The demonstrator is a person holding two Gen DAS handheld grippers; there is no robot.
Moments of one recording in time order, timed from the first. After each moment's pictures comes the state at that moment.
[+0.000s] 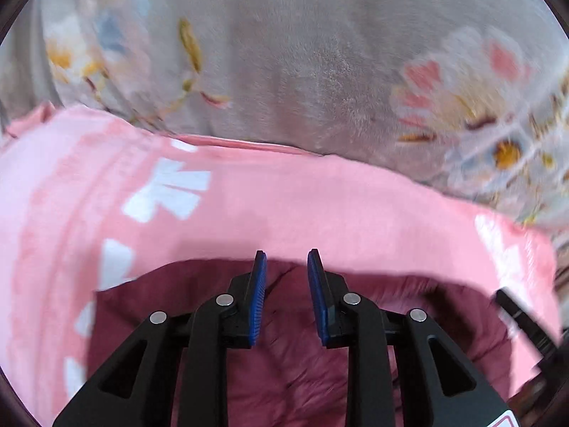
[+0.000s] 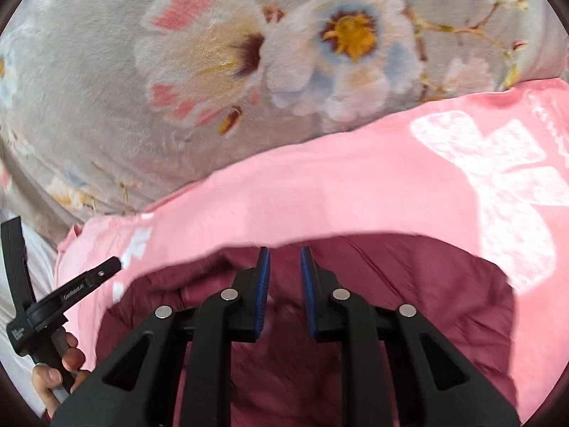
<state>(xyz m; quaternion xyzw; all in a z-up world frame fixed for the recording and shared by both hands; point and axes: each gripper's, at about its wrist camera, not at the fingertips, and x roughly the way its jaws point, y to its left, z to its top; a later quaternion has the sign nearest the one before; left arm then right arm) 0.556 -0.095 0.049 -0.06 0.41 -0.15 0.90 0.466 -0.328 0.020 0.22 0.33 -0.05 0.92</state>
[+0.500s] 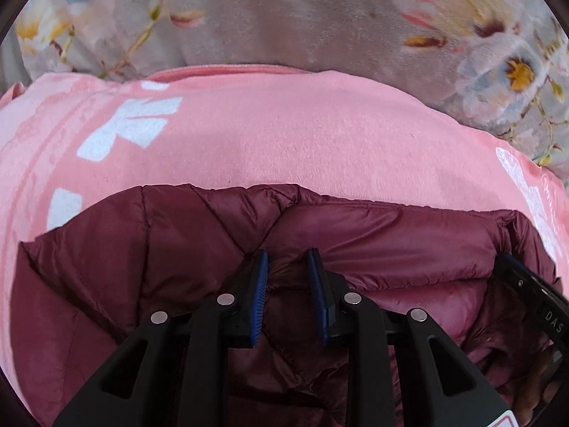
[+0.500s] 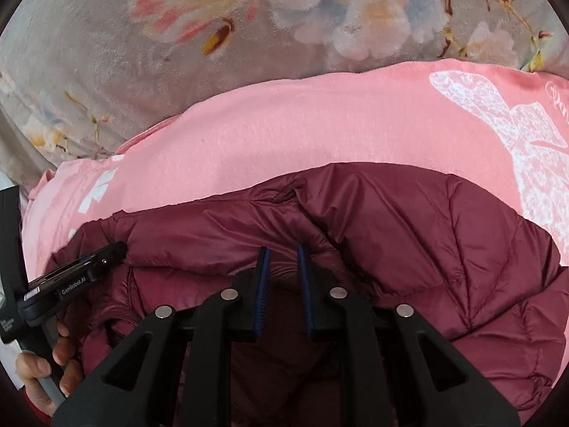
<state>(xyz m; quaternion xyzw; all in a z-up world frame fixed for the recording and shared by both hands) 0.540 -0.113 -0.042 0.02 0.43 -0.17 0.88 0.468 -0.311 -0.053 0.13 0.39 -0.06 0.91</state>
